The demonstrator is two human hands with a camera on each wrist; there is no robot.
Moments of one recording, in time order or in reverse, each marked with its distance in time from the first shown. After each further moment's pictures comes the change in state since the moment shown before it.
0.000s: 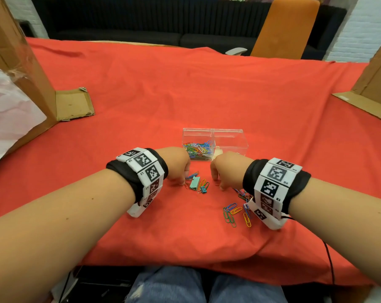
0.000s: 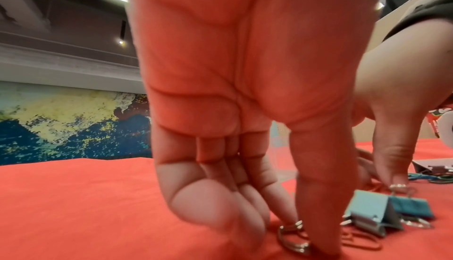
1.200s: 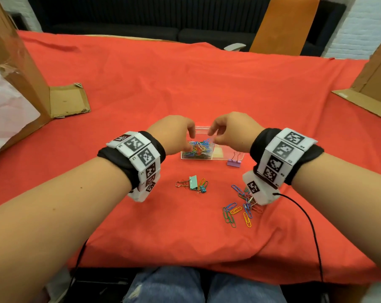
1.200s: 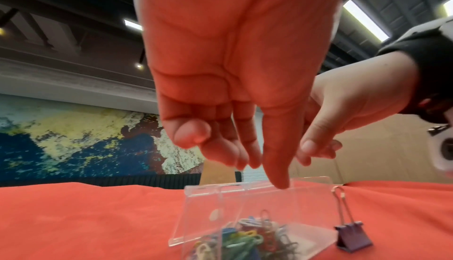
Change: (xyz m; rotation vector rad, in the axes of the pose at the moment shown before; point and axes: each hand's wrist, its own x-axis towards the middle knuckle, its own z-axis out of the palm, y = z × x) left_hand 0.003 -0.006 -0.035 -0.148 0.481 0.011; right_hand 0.009 0.028 -0.045 0.446 0.436 0.097
